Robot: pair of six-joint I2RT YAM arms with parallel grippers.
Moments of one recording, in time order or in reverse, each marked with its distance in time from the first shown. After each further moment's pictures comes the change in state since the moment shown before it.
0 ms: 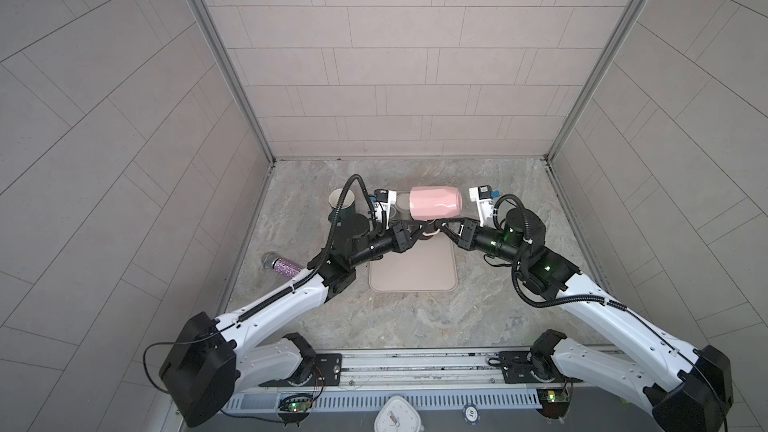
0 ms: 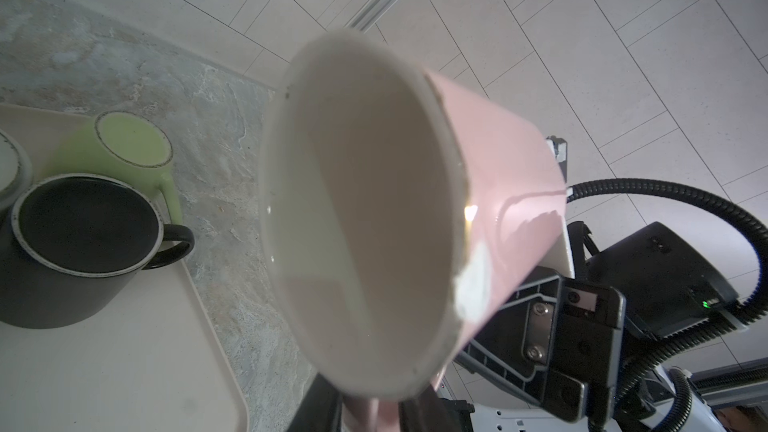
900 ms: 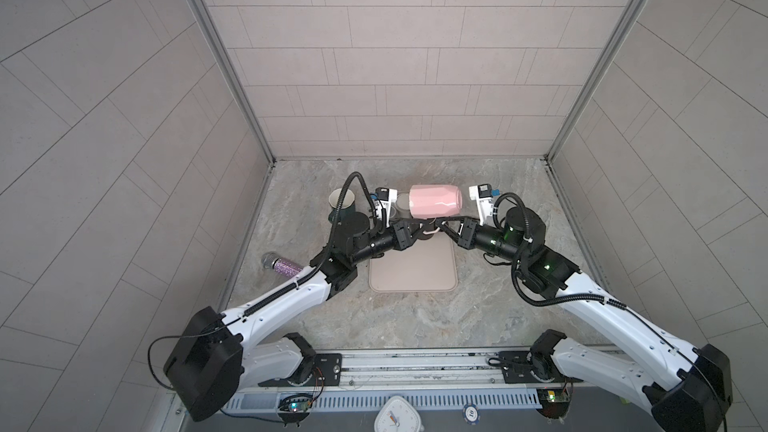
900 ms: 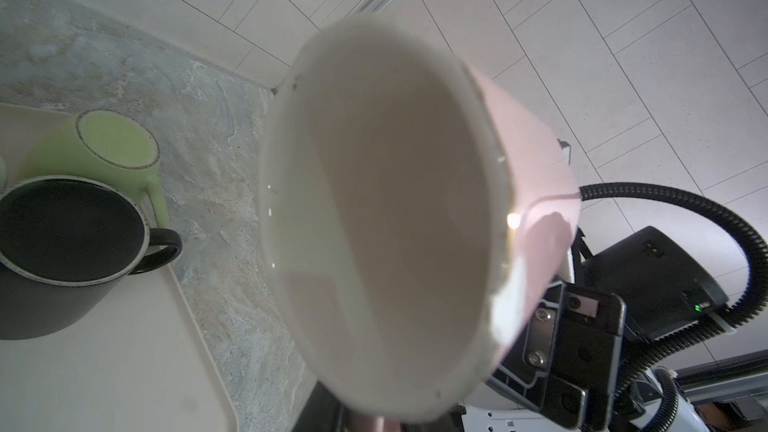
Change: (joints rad) left arm 0.017 0.035 0.000 0.057 0.039 -0.027; right arm -0.002 0.012 0.012 0.006 0.000 -0.022
